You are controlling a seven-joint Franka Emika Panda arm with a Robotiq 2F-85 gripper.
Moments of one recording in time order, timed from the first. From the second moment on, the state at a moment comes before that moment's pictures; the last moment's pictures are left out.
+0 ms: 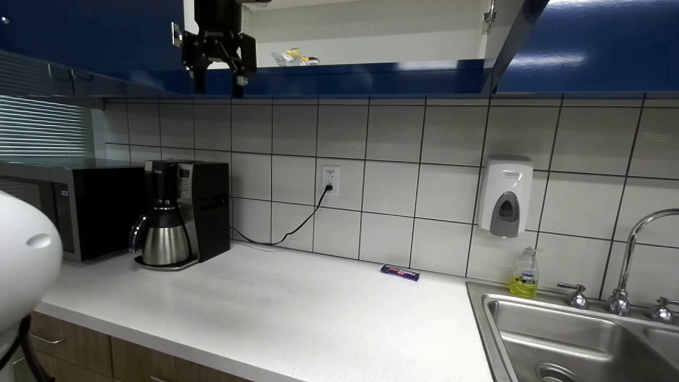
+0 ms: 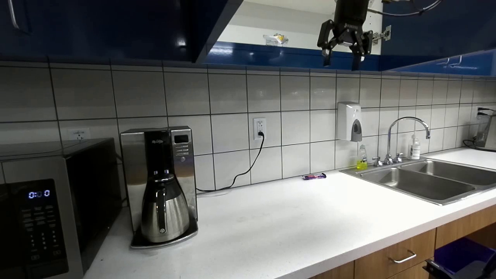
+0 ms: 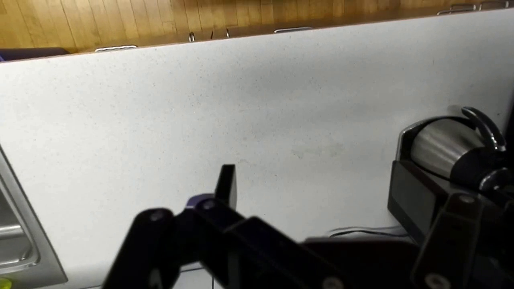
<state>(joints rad) 0.02 -0.60 -0.03 -2.08 0.08 1.58 0.05</state>
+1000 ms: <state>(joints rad) 0.02 -0.67 -0.08 -2.48 0.04 1.83 -0.10</state>
